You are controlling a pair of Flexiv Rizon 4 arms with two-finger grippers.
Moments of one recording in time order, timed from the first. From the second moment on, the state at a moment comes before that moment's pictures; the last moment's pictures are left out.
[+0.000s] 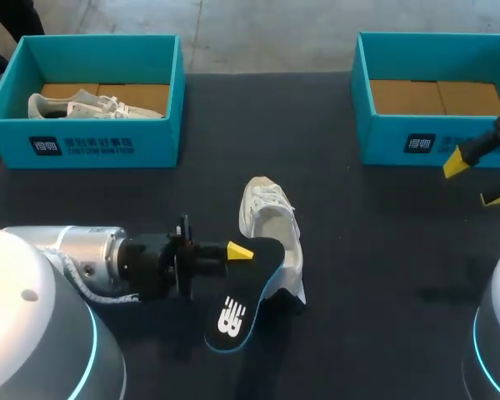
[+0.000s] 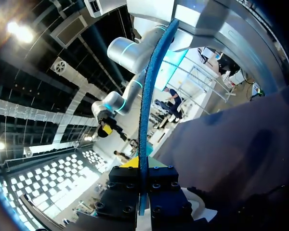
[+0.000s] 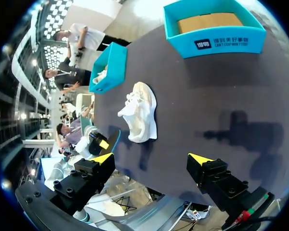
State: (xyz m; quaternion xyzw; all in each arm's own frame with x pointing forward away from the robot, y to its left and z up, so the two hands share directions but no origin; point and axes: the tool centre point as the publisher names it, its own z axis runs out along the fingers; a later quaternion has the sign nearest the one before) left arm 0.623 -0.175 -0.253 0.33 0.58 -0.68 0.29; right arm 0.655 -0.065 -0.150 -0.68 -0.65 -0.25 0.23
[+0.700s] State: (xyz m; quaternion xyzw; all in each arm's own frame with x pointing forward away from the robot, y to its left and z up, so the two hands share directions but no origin) left arm 0.621 -0.185 -0.257 0.25 0.63 -0.70 0.22; right arm 0.655 -0.065 -0.150 -0.68 -0.65 -0.25 0.23
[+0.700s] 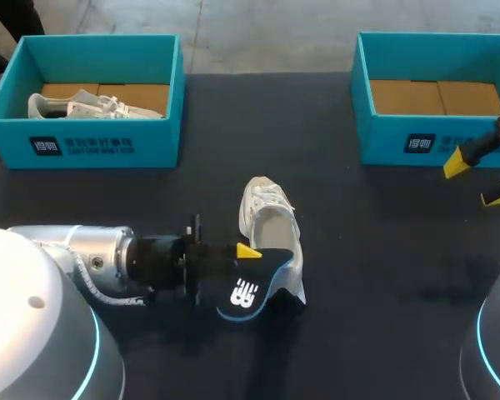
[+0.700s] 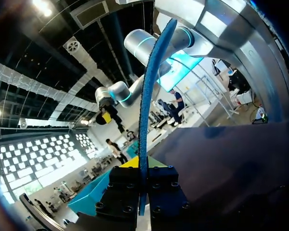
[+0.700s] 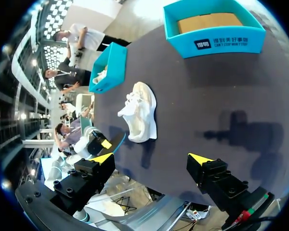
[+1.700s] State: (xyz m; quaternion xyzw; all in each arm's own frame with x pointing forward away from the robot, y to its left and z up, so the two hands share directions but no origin) left arm 0.630 -0.186 -0.281 0.21 0.63 -0.73 0.18; right arm 0.654 -0.066 -0.150 -0.68 -0.65 -0.25 0.23
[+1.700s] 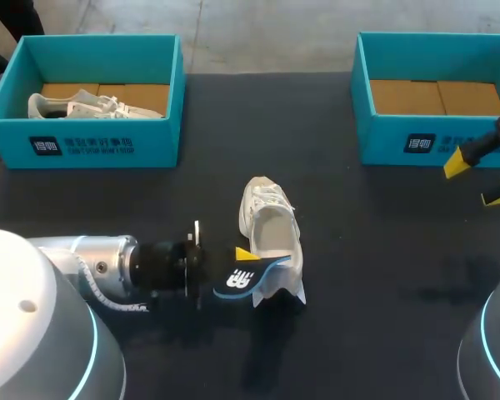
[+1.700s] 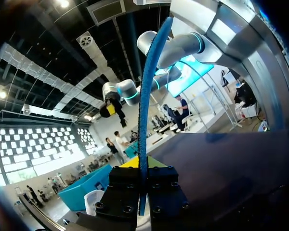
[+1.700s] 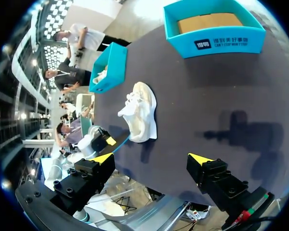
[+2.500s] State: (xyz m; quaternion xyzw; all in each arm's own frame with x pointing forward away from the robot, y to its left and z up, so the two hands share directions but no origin) left arm 0.659 -0.199 -0.311 0.21 0.64 -0.72 0.17; right arm 0.654 -0.066 -0.150 -0.68 -0.65 -0.25 0.23
